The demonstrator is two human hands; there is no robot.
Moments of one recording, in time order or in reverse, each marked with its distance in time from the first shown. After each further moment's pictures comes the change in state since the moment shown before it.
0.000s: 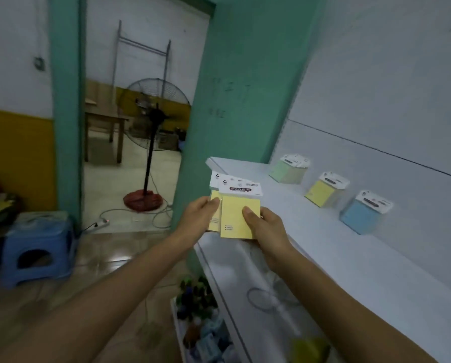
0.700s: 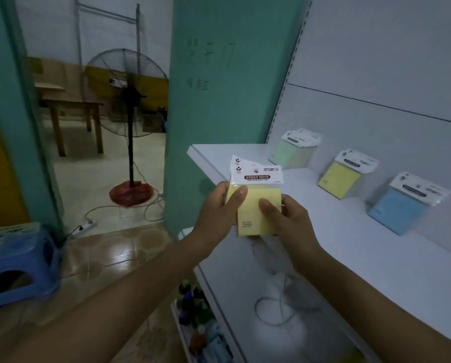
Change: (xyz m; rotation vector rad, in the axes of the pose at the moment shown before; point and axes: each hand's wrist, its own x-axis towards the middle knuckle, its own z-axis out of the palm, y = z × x) left_hand 0.142 -0.036 0.064 0.072 -0.114 0.122; right_hand 0.130 0.039 -0.043 -0.137 0.143 -0.166
